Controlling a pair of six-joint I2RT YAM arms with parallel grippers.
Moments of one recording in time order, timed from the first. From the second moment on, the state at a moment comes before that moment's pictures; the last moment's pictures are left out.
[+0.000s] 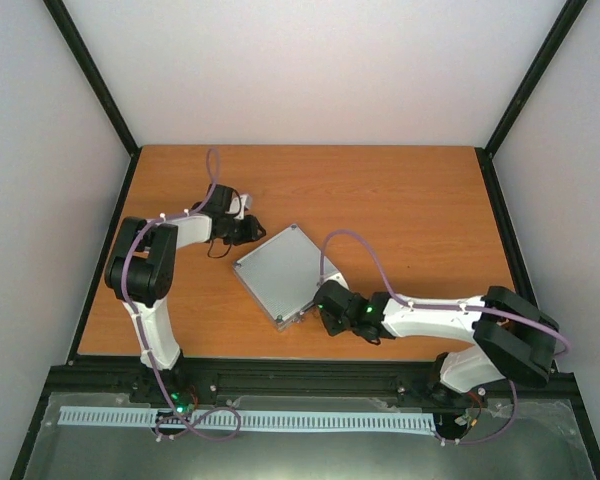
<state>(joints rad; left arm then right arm) -0.23 1.92 1.09 -0.16 0.44 -0.37 1.07 1.40 0.63 -0.32 0.28 0.52</state>
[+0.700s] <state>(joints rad) -0.23 1.92 1.09 -0.18 0.44 -0.37 1.06 1.54 0.66 -0.17 0.18 0.42</state>
